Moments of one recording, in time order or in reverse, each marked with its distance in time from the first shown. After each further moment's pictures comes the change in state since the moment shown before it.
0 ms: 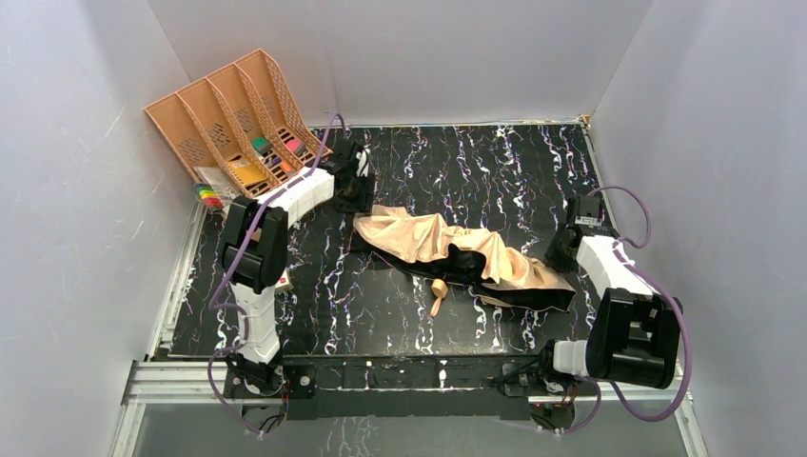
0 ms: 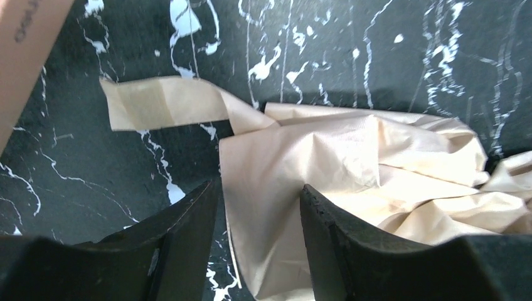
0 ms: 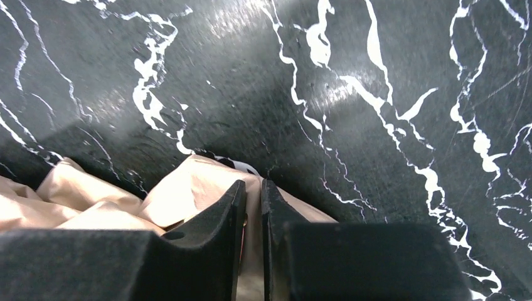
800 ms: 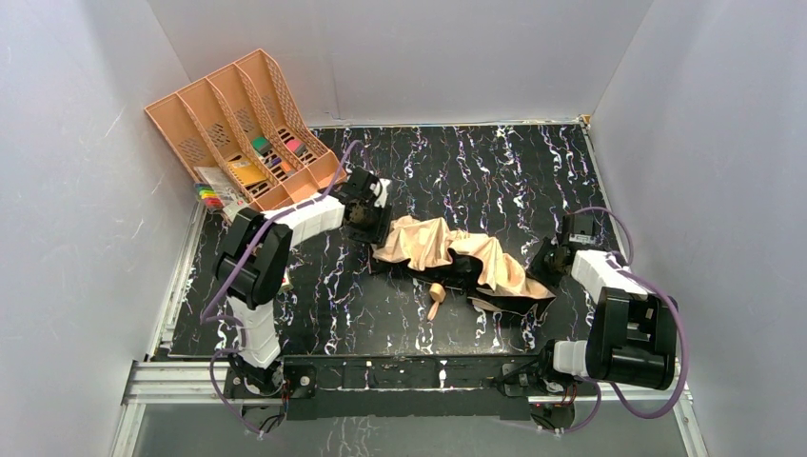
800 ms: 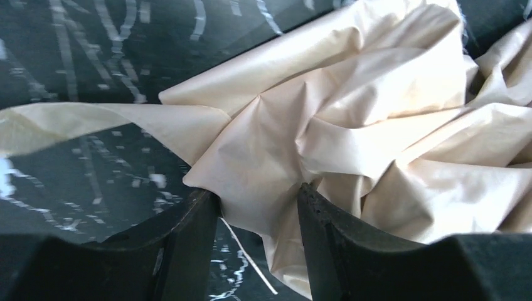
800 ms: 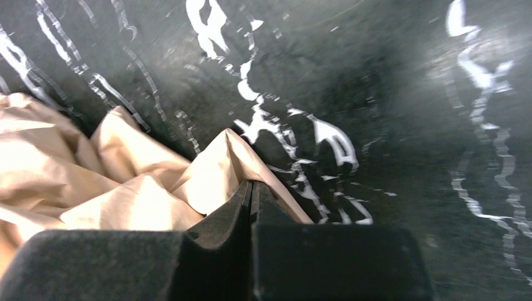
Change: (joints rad) left arm -0.114 -0.111 -0.280 0.129 0.126 0.011; right arm 0.000 -0.016 -0.165 0.116 -0.293 0.053
